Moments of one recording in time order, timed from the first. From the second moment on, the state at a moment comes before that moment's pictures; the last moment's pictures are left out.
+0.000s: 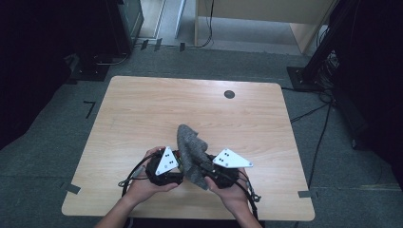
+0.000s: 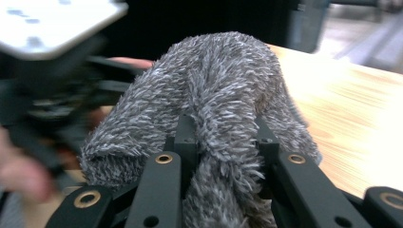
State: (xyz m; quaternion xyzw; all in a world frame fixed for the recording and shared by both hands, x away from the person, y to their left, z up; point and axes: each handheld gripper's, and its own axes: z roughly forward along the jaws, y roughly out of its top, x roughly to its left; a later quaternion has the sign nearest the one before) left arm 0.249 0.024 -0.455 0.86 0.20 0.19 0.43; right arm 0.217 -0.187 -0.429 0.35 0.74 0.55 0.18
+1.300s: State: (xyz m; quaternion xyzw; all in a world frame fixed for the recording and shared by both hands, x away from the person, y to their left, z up) left arm 0.244 0.021 -0.454 0.85 0.20 0.20 0.44; right arm 0.226 -0.193 -0.428 0.36 0.74 0.54 0.18
